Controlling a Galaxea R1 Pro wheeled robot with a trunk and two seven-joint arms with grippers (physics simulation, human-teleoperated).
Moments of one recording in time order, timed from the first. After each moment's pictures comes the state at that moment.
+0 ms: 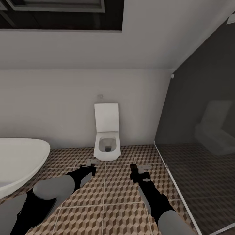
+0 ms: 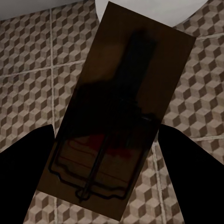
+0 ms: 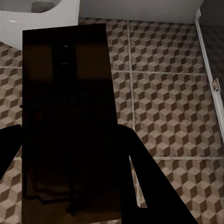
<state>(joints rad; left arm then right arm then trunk) -1.02 -0.08 -2.09 -0.10 1.97 0.14 0.28 -0.58 0.17 0.11 -0.71 0.07 0.30 -0.21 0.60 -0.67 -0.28</state>
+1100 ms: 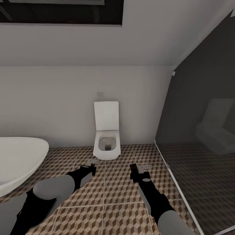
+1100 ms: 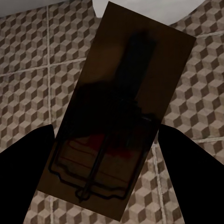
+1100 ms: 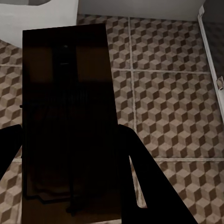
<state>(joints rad) -1.02 -0.08 -2.09 -0.10 1.97 0.14 0.27 -0.58 0.17 0.11 -0.71 0.07 0.30 -0.21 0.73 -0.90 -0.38</state>
